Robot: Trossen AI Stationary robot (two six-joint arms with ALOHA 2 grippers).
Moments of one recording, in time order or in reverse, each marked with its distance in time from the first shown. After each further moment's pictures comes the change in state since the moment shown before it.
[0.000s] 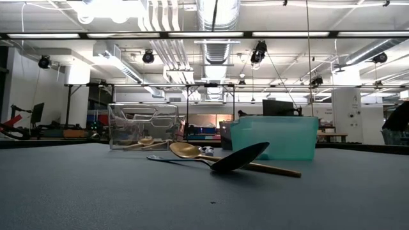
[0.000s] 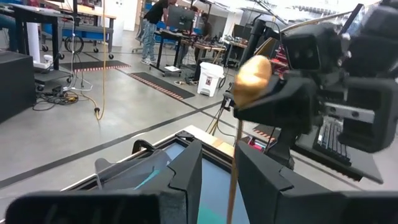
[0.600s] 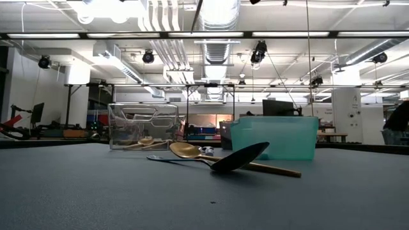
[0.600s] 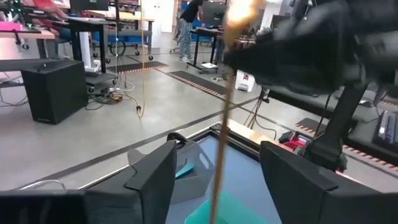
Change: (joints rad) left arm 0.009 0.170 0.004 0.069 -0.150 0.009; right arm -0.067 0.082 0.022 0.192 -0.006 -0.062
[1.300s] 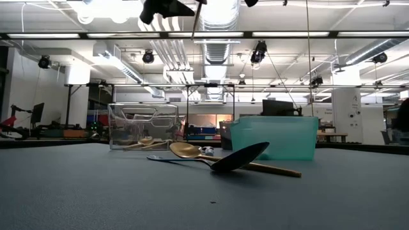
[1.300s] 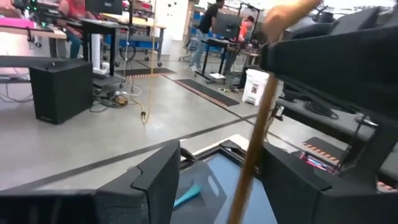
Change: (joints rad) left arm 0.223 0.117 0.000 0.213 0.168 0.034; right arm -0.054 0.007 0.000 0.035 -0.060 -0.095
